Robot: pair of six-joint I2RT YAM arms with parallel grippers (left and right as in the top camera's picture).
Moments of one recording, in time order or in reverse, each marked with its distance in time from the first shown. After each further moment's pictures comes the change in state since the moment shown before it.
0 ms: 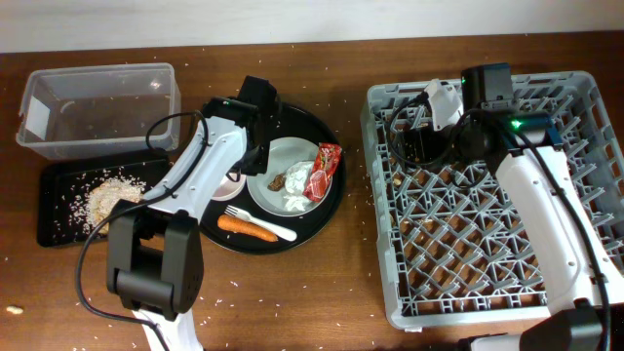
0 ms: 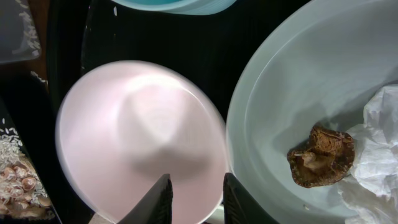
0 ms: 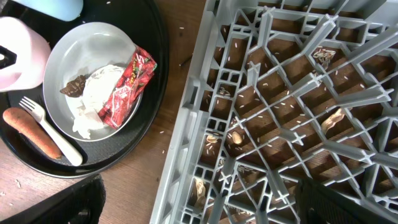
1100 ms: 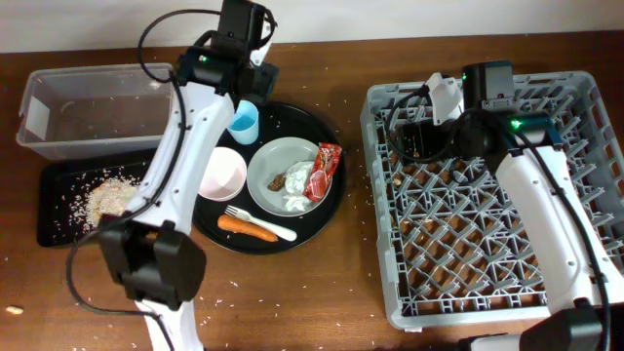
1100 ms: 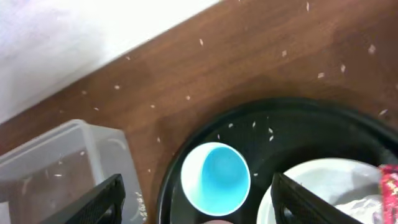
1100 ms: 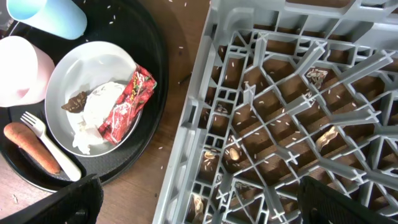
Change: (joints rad) left arm 0.018 0.058 0.468 0.100 0.013 0.399; right arm 0.000 0.001 0.000 0.061 0.000 0.012
